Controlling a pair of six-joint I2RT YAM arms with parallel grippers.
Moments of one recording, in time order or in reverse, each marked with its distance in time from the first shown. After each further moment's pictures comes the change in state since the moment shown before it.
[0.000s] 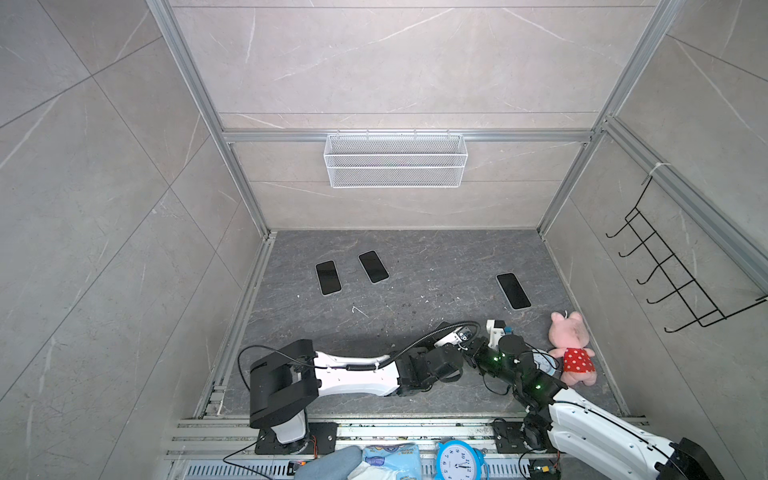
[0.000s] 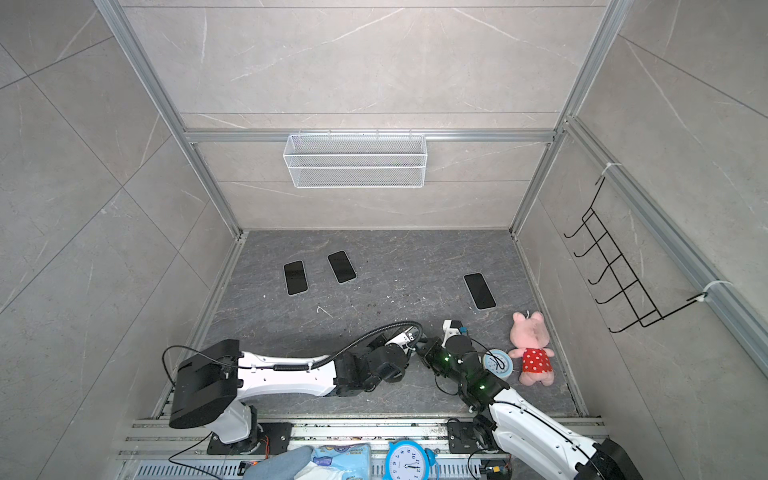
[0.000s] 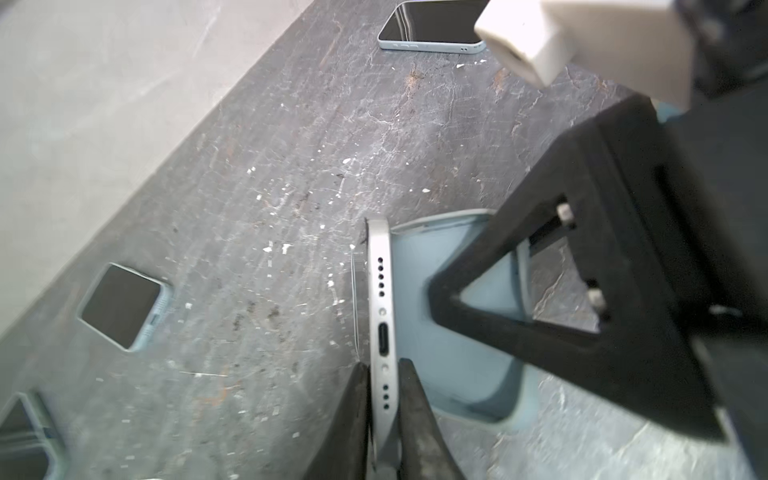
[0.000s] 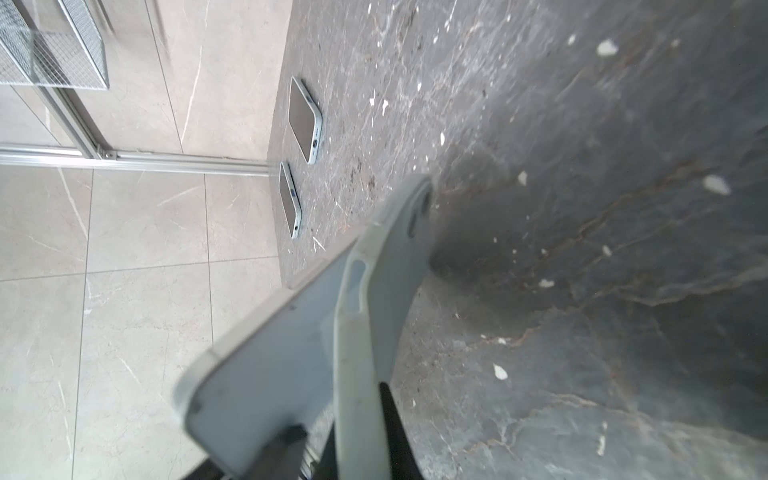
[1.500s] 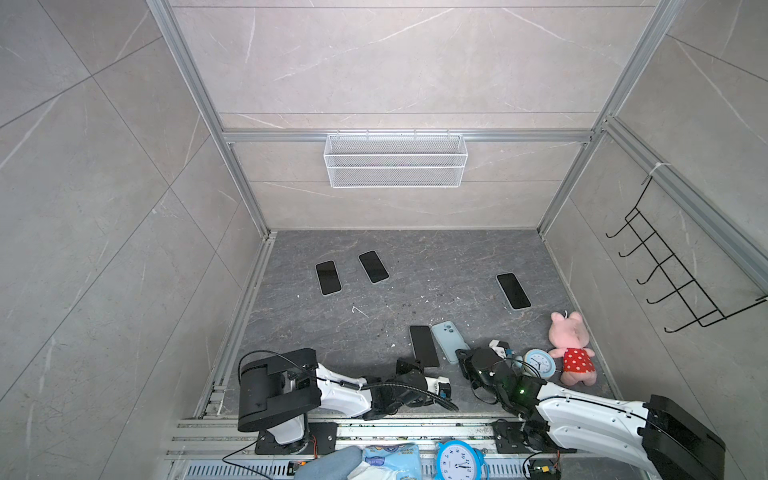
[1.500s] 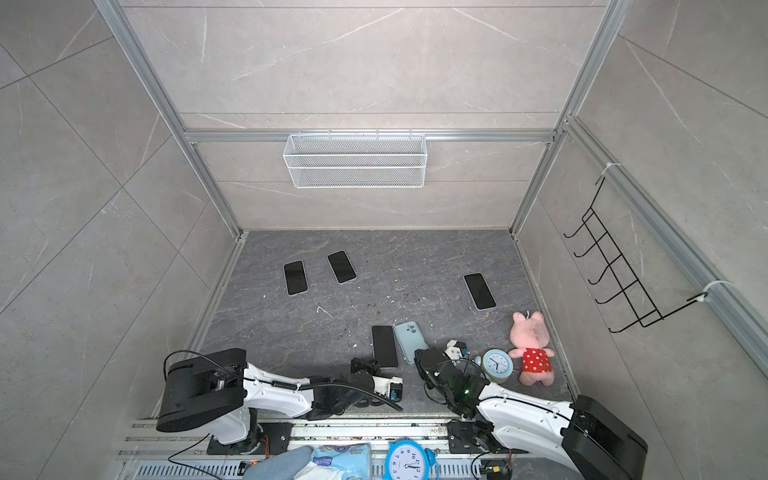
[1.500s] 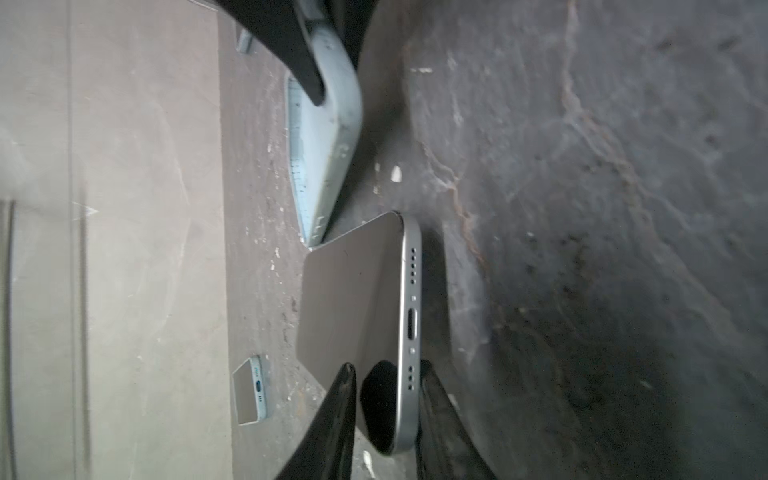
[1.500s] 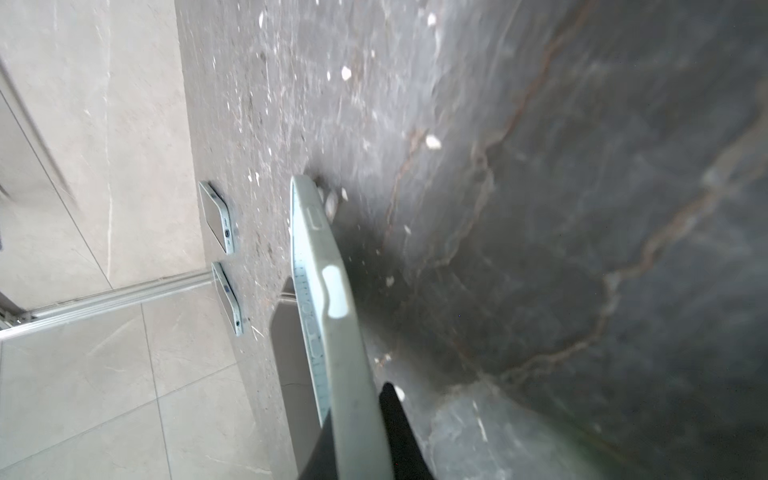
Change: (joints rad) left arm -0.024 -0.010 -0.444 0.386 0.035 0.778; right arm 0.326 0.200 -0.003 -0.040 0.517 0.468
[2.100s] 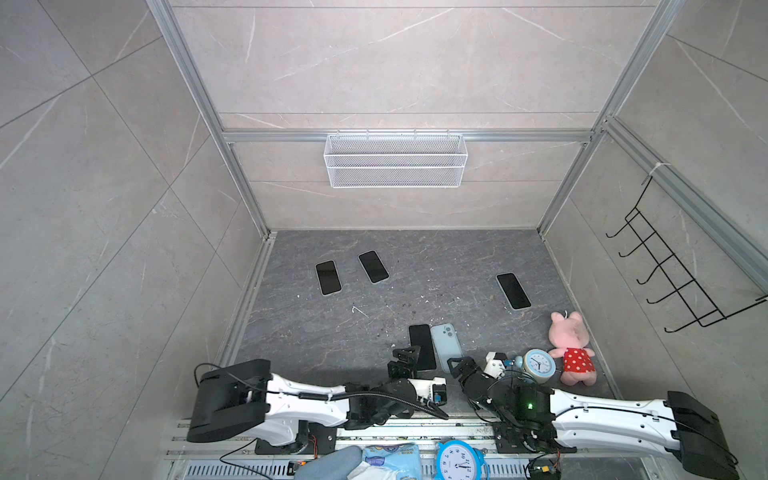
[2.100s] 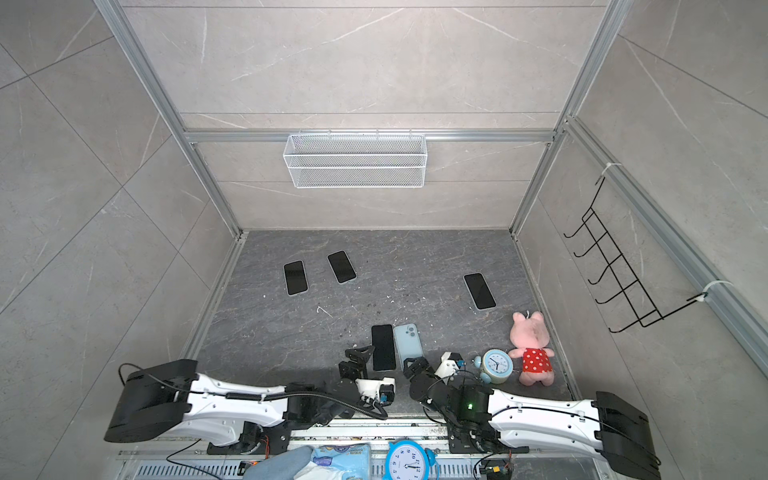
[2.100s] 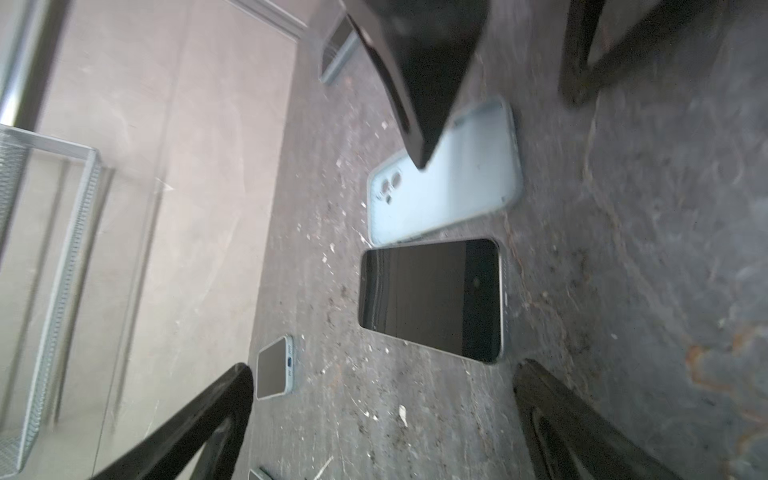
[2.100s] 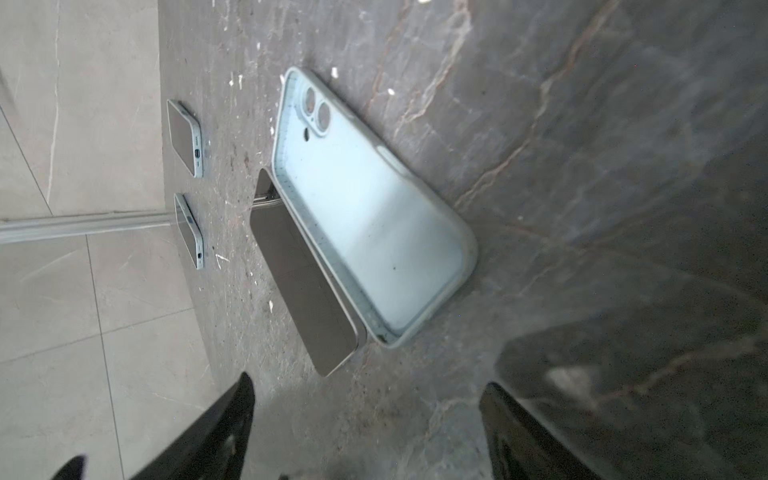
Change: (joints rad) left arm -0.122 -0.342 -0.060 -0.050 -0.112 -0.129; right arm 0.338 -0.183 0.138 -0.487 0.156 0.078
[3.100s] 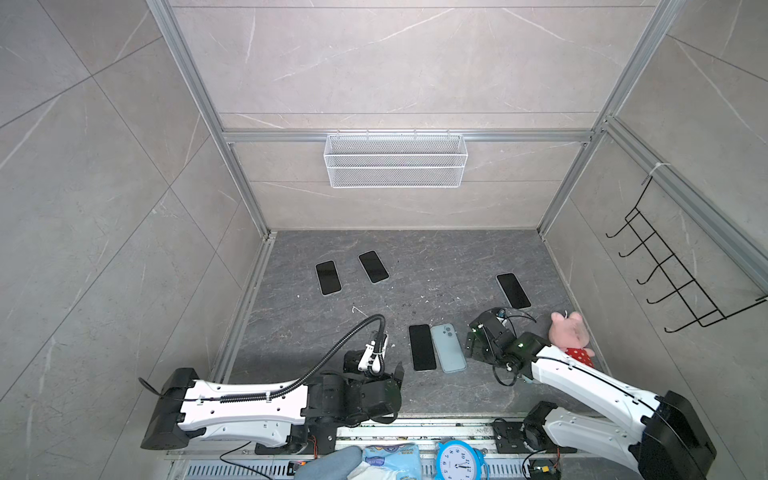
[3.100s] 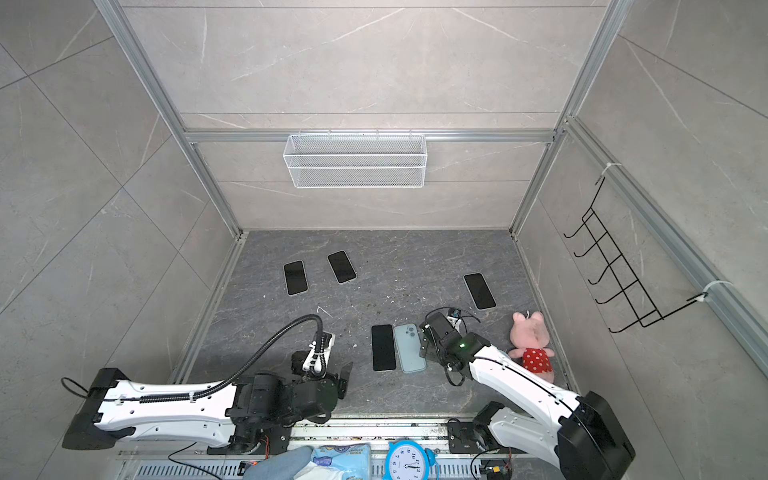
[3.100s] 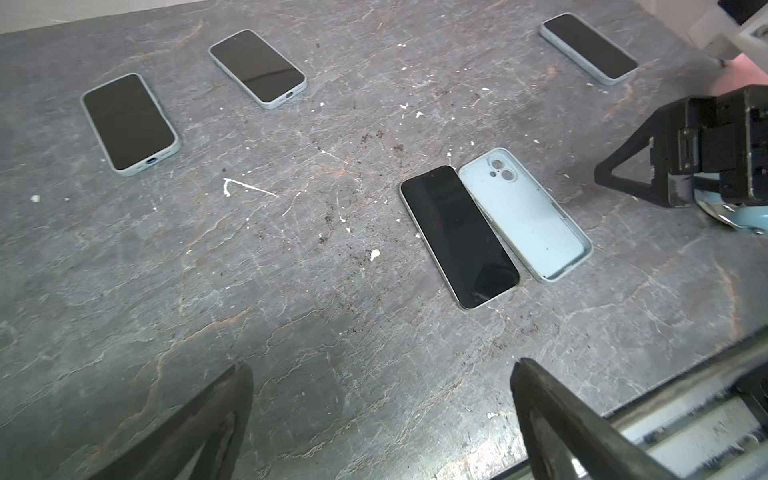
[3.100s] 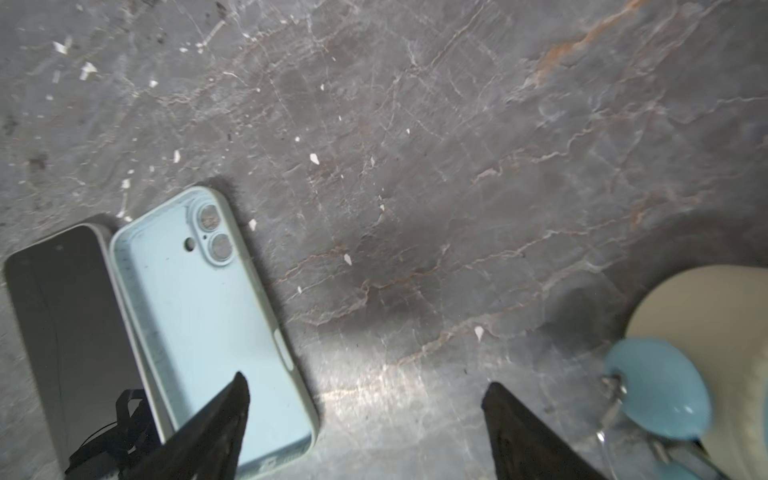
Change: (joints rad) left arm -0.032 -0.234 0.310 -1.077 -0.137 -1.613; right arm -0.650 0.313 0.323 -0.317 -0.244 -1.041
